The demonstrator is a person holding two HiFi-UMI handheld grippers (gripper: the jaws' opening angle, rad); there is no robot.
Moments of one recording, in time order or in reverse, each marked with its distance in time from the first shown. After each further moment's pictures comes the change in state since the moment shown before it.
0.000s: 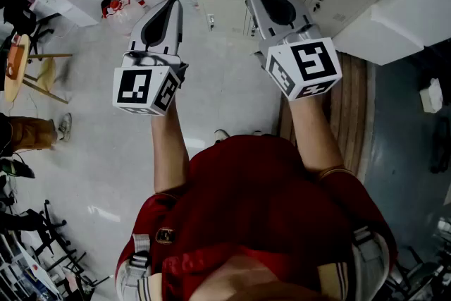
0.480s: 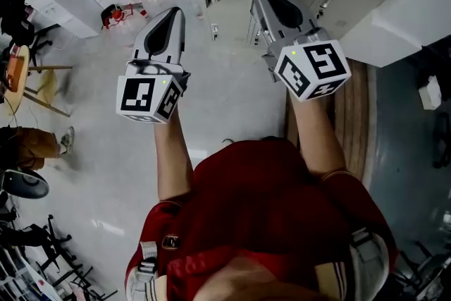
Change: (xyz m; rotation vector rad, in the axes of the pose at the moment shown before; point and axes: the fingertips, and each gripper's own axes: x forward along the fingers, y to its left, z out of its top) left arm -0.022 0.057 0.000 -0.015 -0.012 -0.038; right arm 0.038 0.028 0.006 0.092 -0.025 -0.030
